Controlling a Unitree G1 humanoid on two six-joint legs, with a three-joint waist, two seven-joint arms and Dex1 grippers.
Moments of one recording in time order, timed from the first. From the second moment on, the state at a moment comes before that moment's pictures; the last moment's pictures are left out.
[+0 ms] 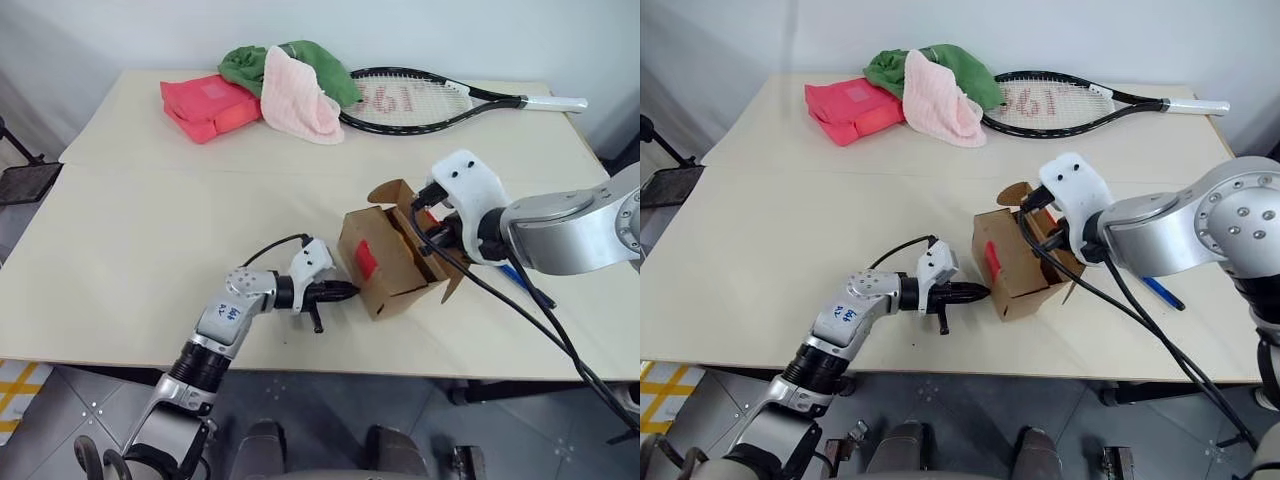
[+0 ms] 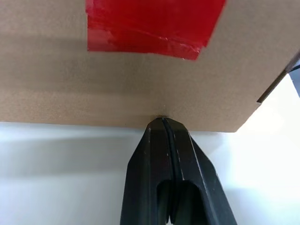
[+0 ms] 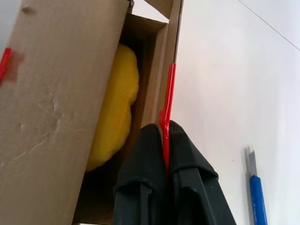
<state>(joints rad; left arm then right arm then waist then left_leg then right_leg) -0.56 0.27 -0.26 0.13 -0.16 0.42 -0.89 -1.12 -1.08 0.42 -0.26 1.85 1.35 -0.70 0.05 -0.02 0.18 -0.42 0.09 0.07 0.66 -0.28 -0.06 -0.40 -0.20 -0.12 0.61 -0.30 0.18</state>
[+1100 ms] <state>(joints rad) -0.69 0.33 -0.18 -0.10 -0.45 0.58 -1.00 -1.12 -1.02 0.42 -0.31 1.70 1.42 -0.67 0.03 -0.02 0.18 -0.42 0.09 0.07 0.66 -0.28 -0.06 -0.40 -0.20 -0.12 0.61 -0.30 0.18</state>
